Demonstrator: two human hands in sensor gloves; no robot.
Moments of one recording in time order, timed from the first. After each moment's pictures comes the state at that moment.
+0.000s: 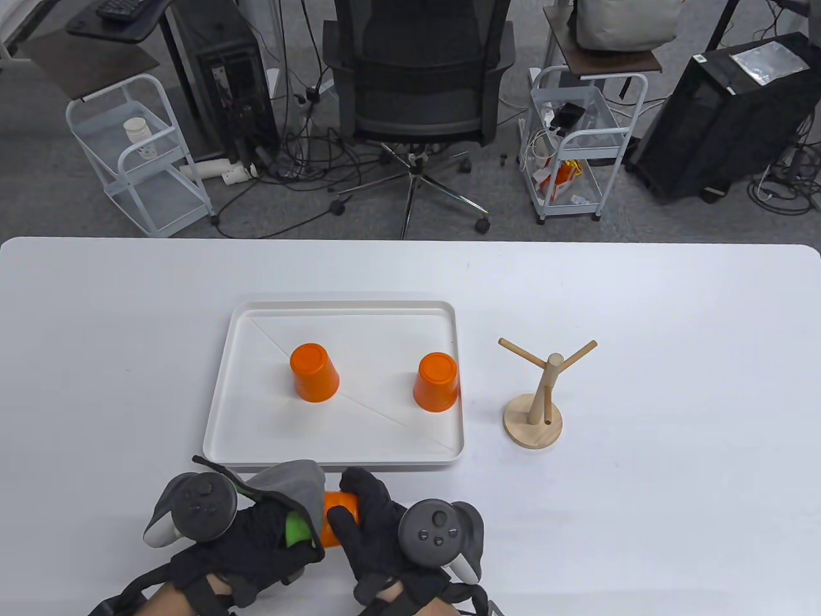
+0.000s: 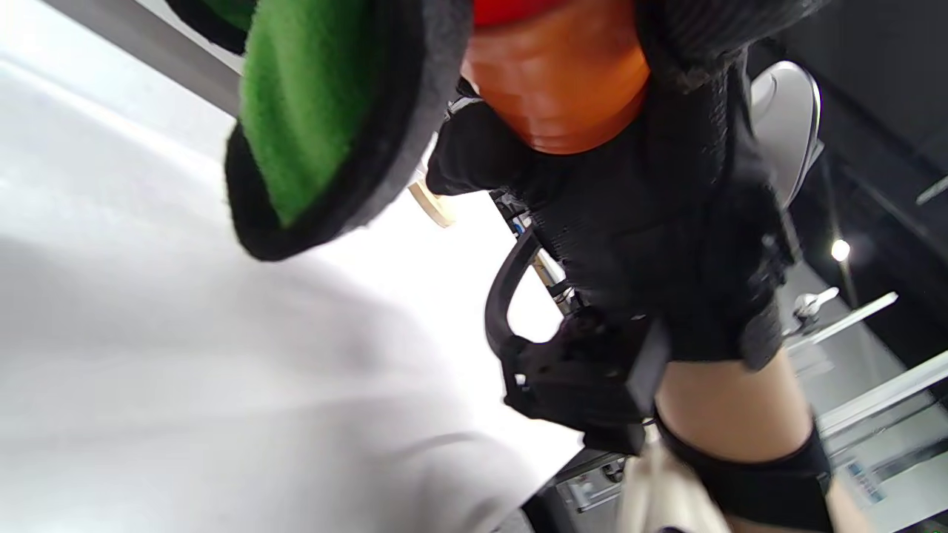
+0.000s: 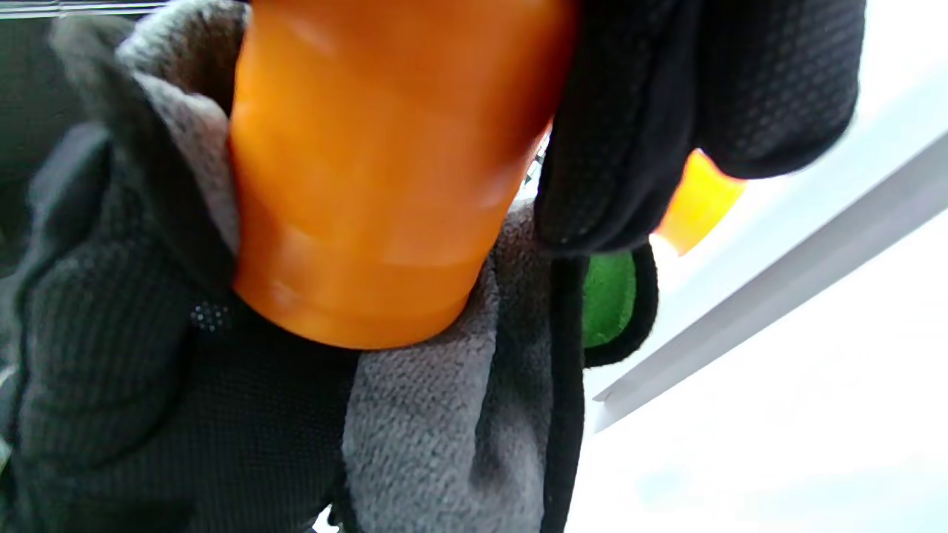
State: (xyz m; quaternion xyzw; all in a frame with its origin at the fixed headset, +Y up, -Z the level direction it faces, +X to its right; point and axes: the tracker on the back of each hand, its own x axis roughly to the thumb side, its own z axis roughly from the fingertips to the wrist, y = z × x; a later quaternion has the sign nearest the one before) left_hand -0.230 -0.712 -0.220 -0.21 -0.38 0.38 0.82; right_hand -0.001 -0.711 -0.216 0.25 0.01 0.84 0.49
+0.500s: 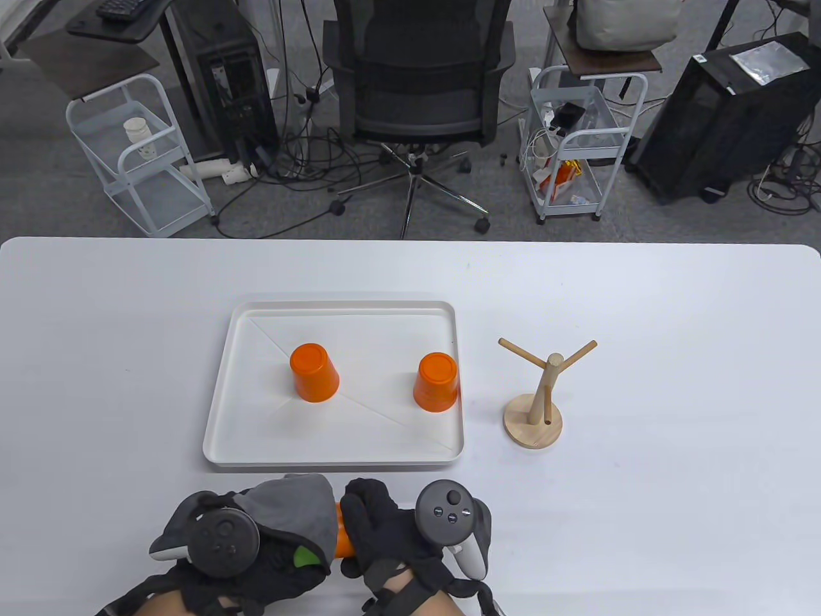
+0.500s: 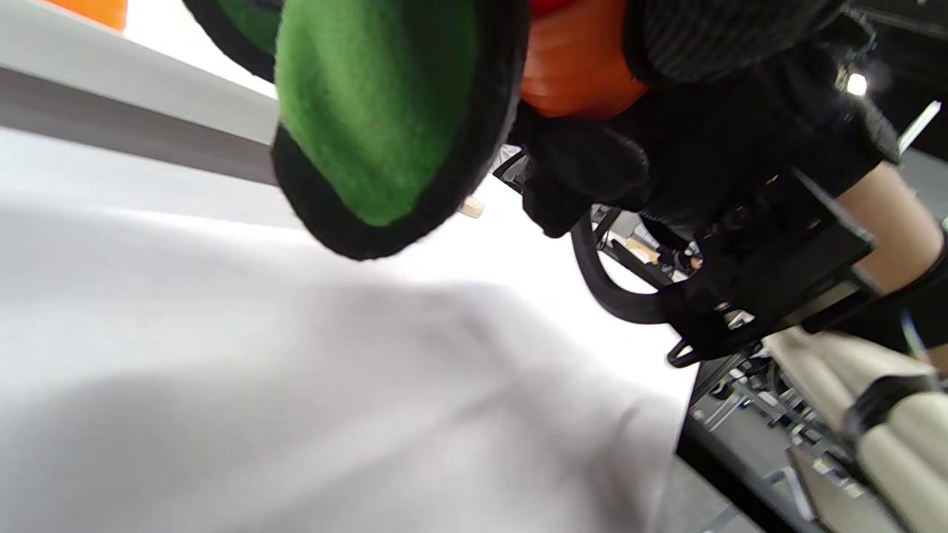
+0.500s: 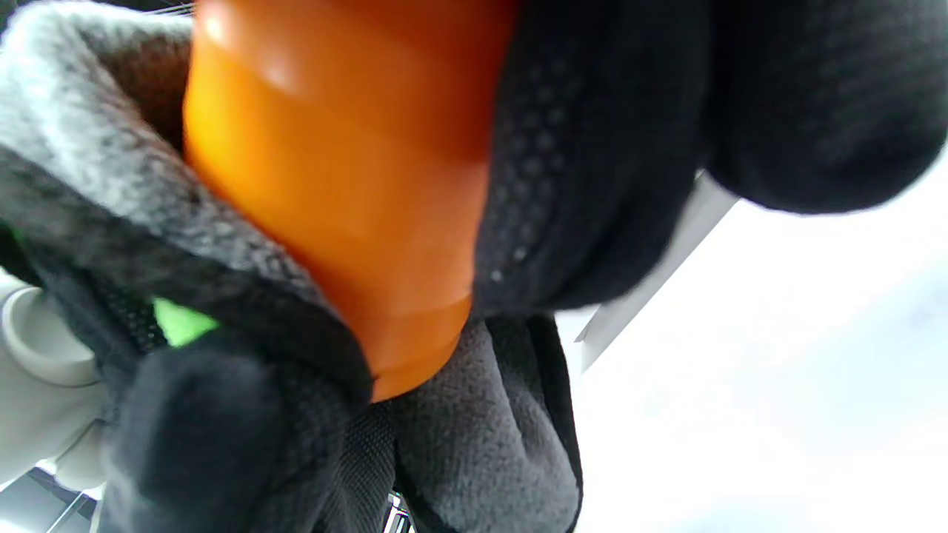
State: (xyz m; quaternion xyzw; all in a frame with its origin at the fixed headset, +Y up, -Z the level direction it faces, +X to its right) left_hand -0.219 -0.711 -0.209 -0.14 -0.43 0.26 0.86; right_hand 0.008 -0.726 -0.223 0.18 0.10 0.80 0.56
